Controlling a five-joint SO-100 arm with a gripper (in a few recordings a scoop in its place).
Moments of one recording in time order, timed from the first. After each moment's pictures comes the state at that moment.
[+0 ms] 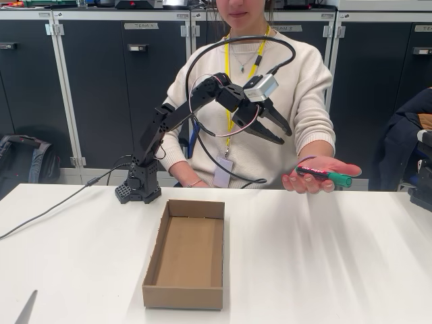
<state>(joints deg) -62.7 69.5 18.5 84.1 -58.1</state>
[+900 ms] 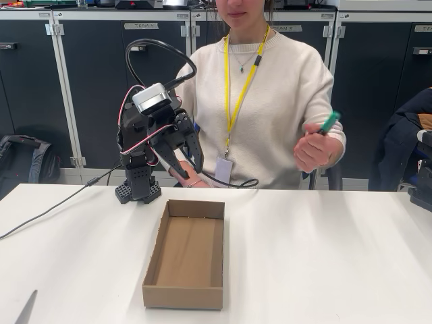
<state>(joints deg) -27.0 81.0 44.8 63.0 -63.5</state>
